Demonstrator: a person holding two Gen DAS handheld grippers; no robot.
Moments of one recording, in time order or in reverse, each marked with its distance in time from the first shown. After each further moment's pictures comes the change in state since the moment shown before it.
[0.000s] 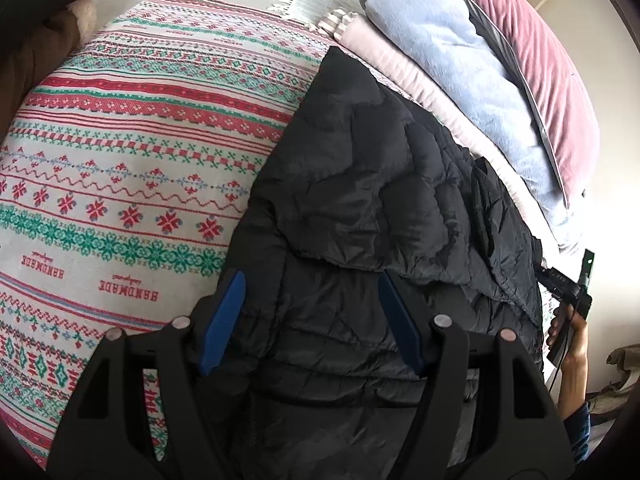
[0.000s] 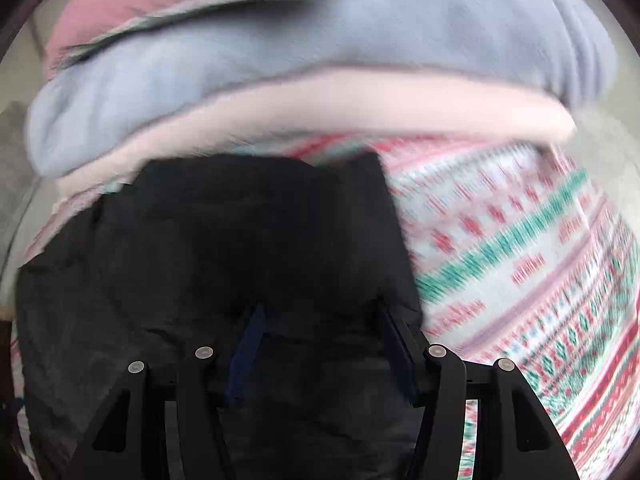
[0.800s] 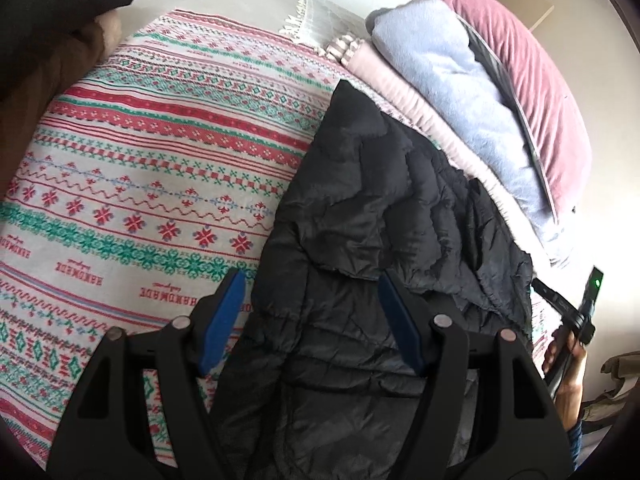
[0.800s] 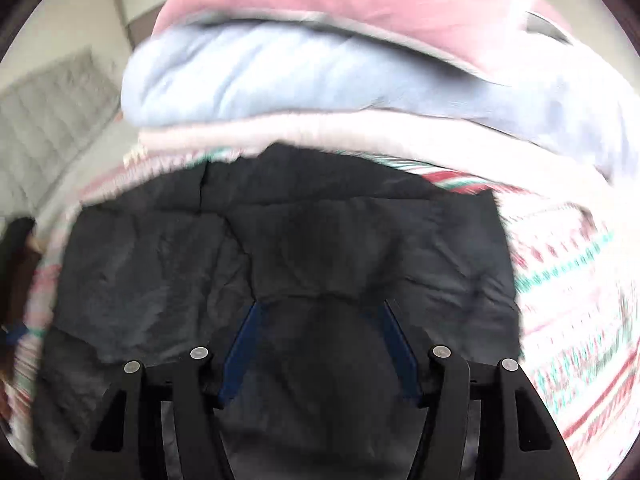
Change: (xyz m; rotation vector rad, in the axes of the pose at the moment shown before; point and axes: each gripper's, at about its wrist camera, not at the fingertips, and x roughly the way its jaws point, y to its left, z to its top) left arm -0.037 0.020 0.003 -0.025 -0.054 -0.028; right arm -0.054 0.080 -0.052 -0.148 -0.066 0.124
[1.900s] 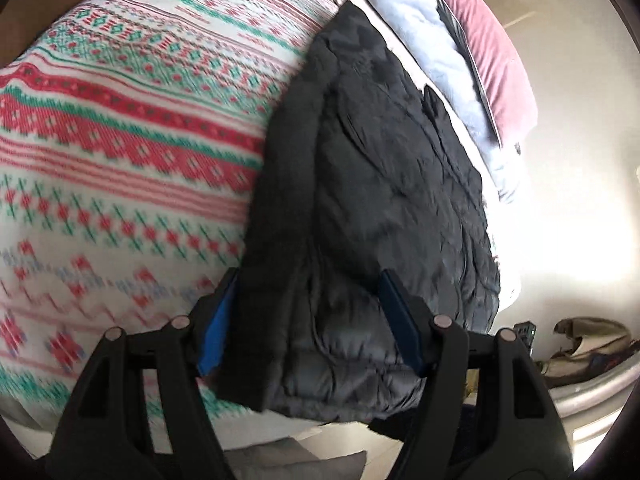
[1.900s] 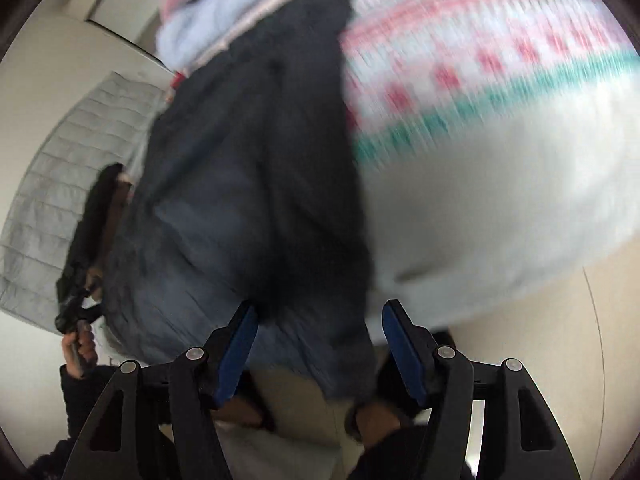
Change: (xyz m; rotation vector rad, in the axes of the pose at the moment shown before) left arm -0.084 0.068 -0.199 -0.063 0.126 -0.181; right arm -0.133 -0.179 -0.289 0.208 0.287 0.368
